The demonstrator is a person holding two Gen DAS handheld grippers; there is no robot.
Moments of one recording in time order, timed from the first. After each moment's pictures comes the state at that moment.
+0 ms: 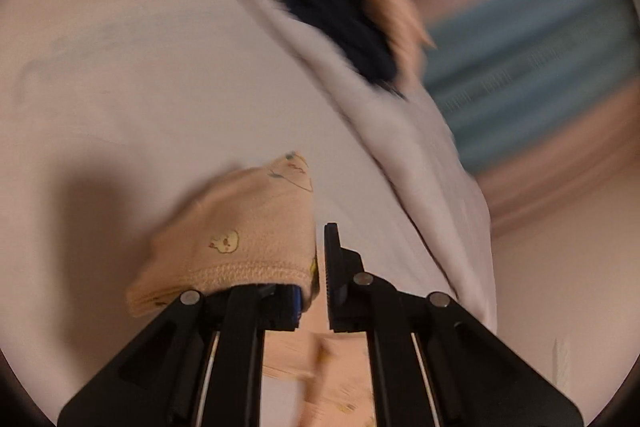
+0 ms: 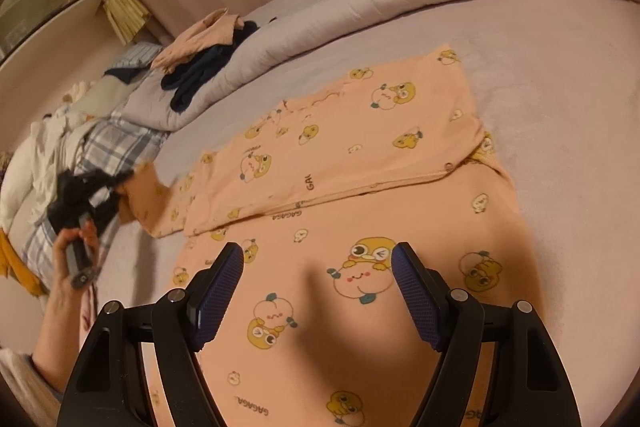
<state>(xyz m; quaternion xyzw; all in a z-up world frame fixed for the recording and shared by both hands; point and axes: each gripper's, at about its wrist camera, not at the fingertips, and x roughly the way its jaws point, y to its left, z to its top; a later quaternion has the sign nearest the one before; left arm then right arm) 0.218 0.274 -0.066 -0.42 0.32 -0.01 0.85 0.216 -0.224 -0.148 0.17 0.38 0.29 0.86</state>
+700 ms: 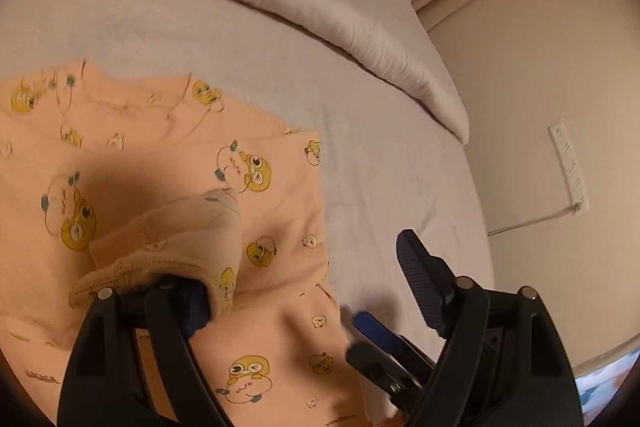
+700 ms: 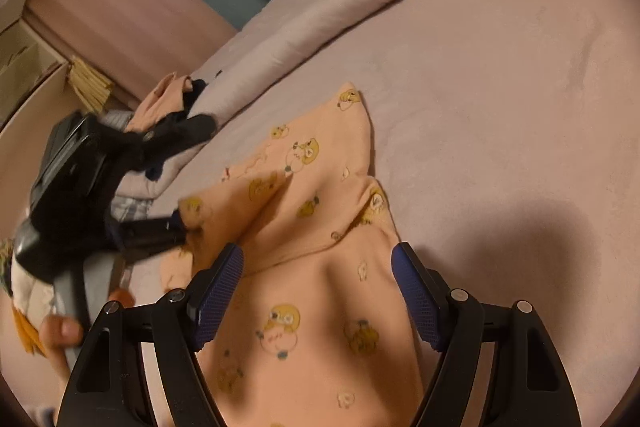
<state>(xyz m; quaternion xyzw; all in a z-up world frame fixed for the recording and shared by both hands) 0.277 -0.076 -0.087 -0.26 0.50 -0.26 0.78 0.262 -0.285 -0.155 0.27 0.38 0.24 0.85</state>
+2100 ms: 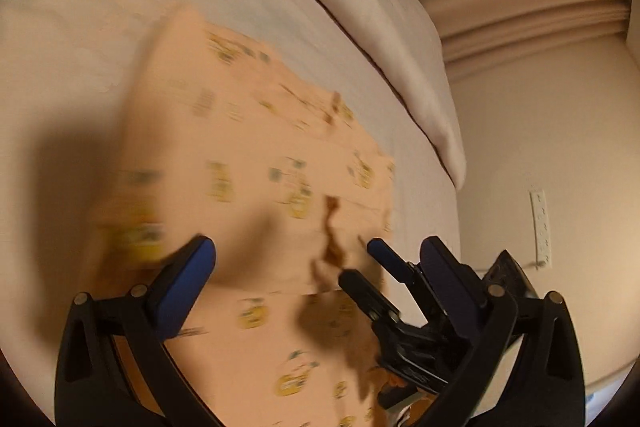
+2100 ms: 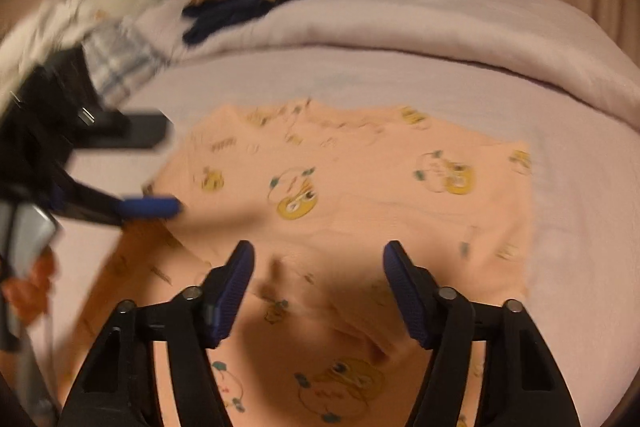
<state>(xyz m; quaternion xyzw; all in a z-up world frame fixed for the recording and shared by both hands) 0.234 0.067 -0.109 -0.37 0.50 -0.21 0.75 0.280 -0.141 -0.135 -0.07 0.36 0.32 0.87</state>
